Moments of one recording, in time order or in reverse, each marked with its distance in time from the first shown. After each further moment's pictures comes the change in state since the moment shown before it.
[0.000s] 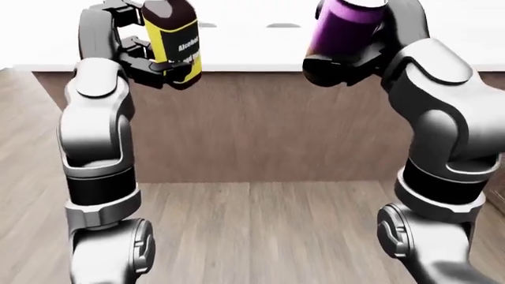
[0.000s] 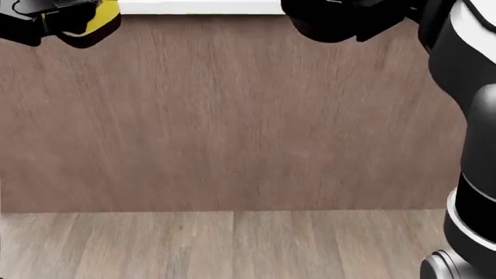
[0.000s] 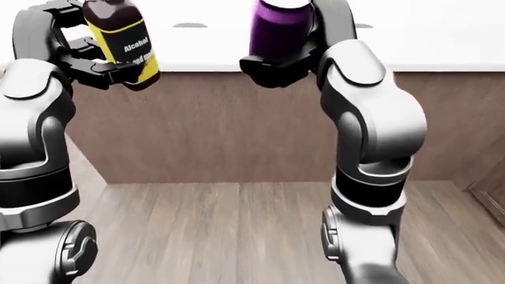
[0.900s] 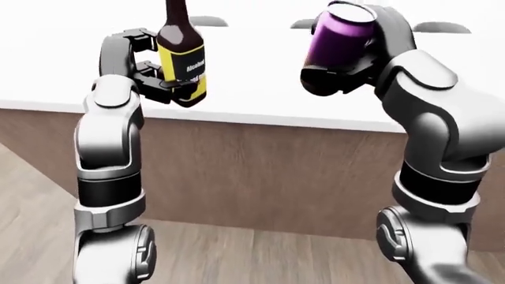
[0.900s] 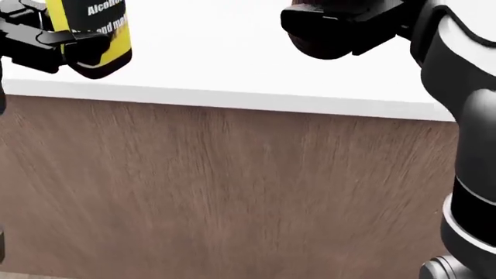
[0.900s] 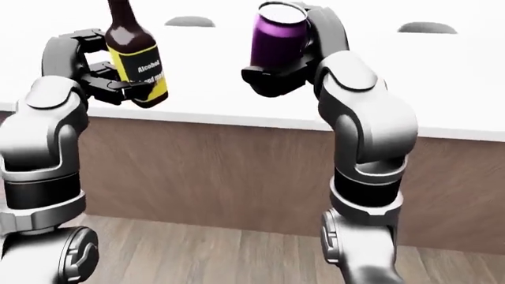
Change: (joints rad) left arm 0.042 -0.012 -0.022 0.054 -0.002 0.036 -0.015; right arm 0.026 0.007 0.000 0.032 0.016 0.031 -0.007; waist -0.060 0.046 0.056
